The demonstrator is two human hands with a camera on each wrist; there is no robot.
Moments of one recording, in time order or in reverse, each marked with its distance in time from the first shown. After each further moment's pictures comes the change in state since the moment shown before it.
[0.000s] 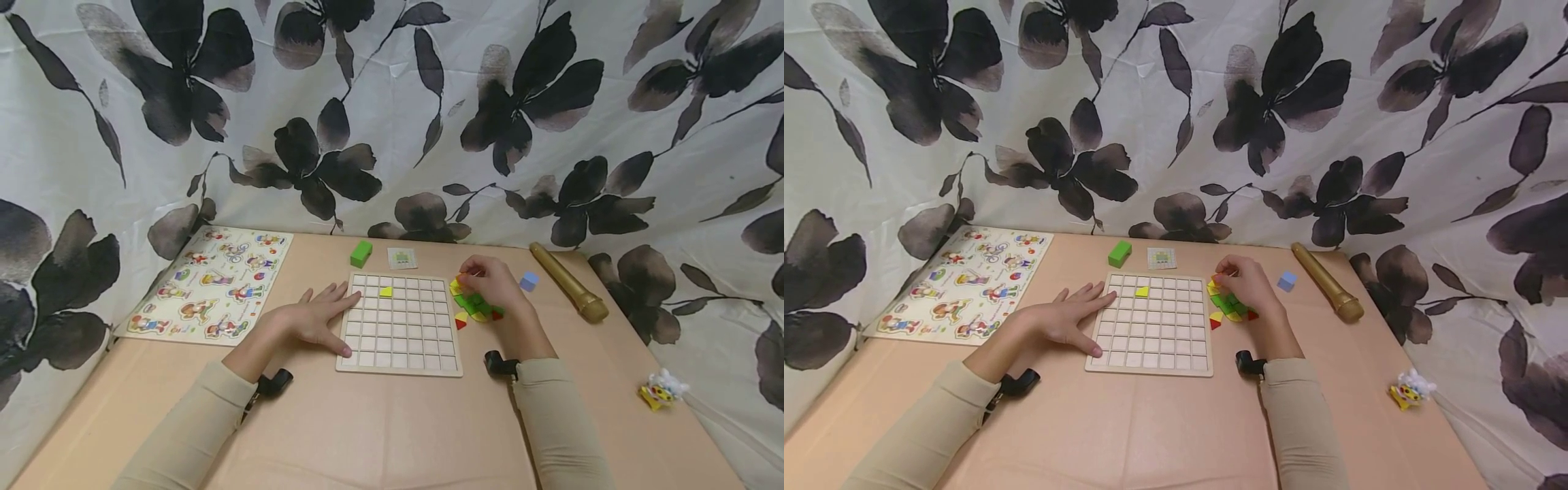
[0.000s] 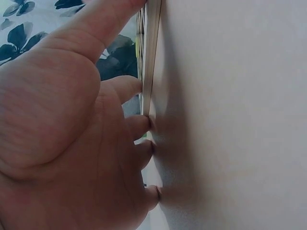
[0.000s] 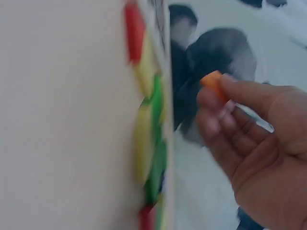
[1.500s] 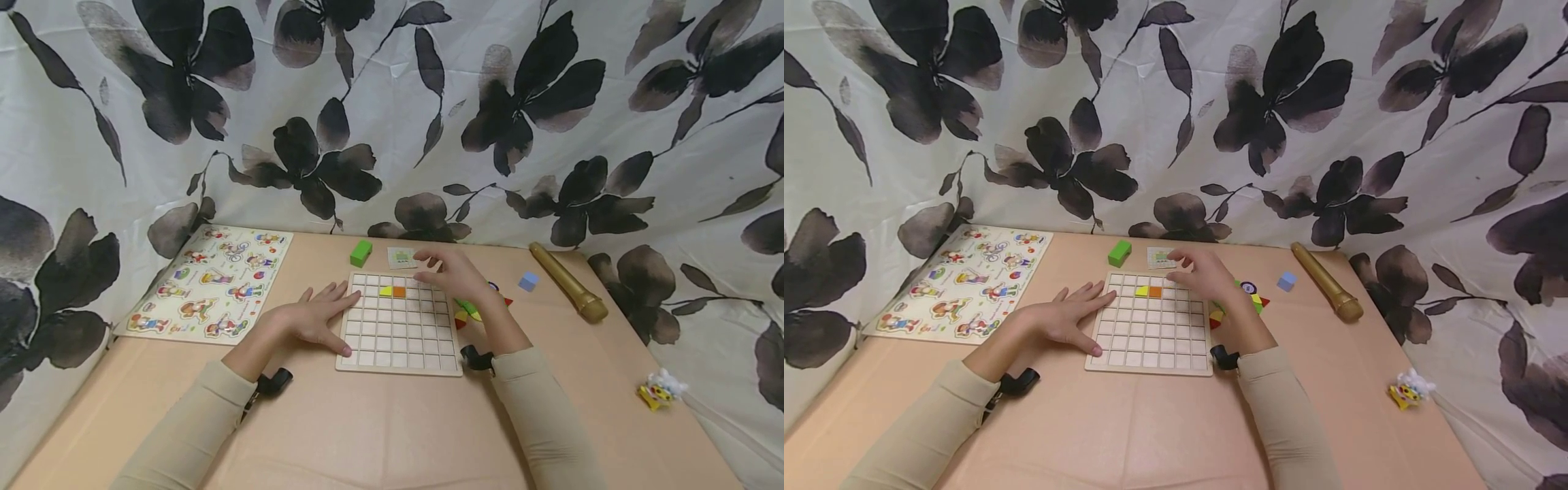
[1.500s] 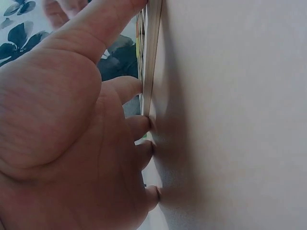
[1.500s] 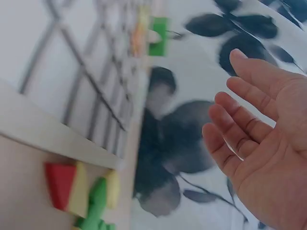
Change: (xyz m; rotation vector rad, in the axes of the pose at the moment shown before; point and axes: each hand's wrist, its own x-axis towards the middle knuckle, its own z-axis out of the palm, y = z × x) left_hand -0.002 -0.001 0.000 0.019 0.004 0.014; right_hand 0.013 -0.078 0.034 -0.108 -0.101 -0.236
